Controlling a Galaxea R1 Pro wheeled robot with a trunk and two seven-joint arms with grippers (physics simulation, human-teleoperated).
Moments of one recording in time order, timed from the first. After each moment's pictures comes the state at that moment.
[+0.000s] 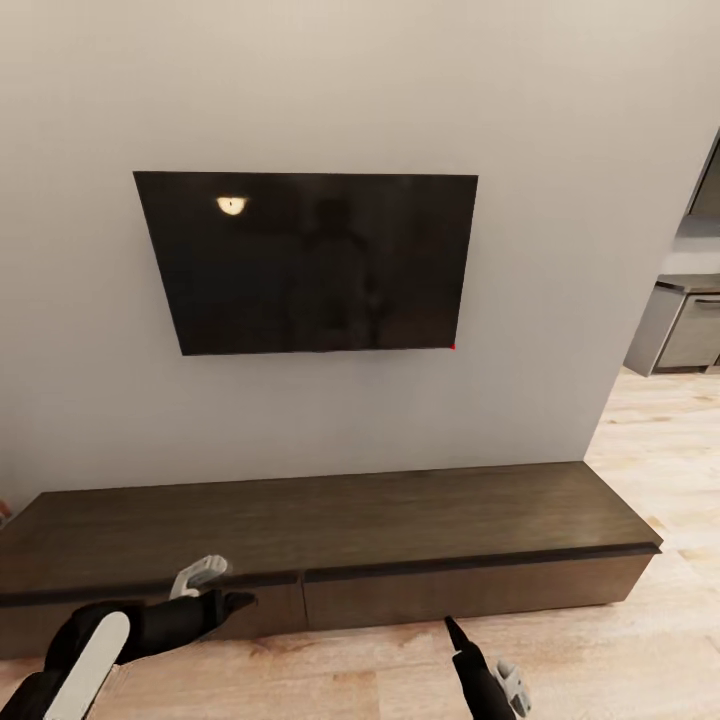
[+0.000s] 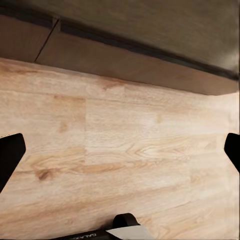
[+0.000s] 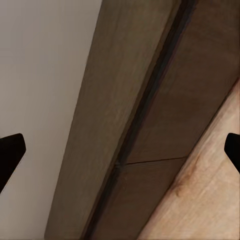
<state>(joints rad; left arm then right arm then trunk) -0.18 0.23 0.02 -1.41 0.77 1.00 -0.02 -0.17 0.04 0.04 -0.66 -1.20 -0.06 0.34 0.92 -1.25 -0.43</state>
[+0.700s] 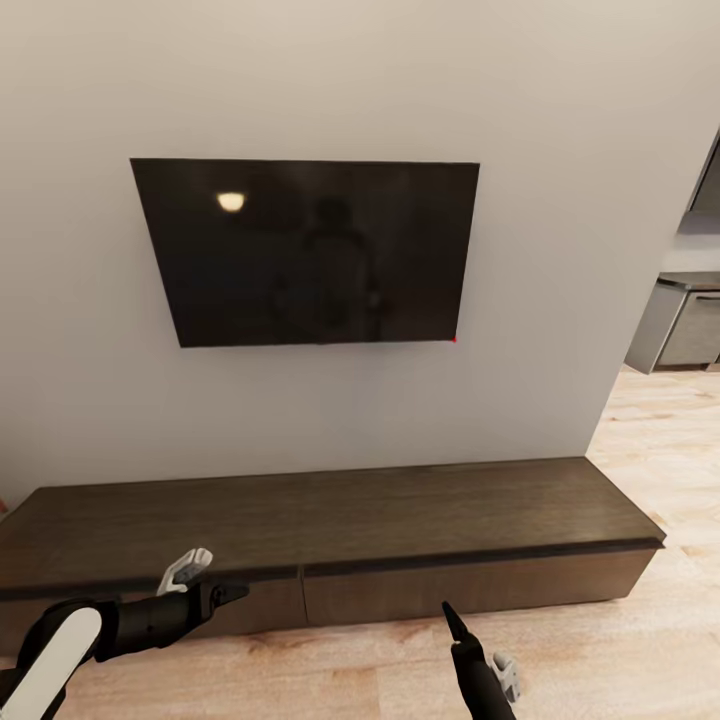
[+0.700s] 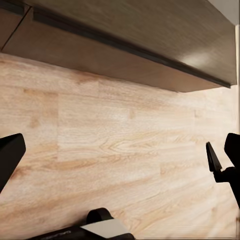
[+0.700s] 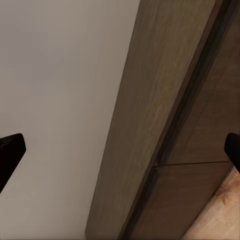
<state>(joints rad) -0.17 0.35 -0.03 -1.41 1.05 1.00 -0.02 -0.17 0.05 0.04 -0.65 -1.27 -0.03 0.53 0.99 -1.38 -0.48</state>
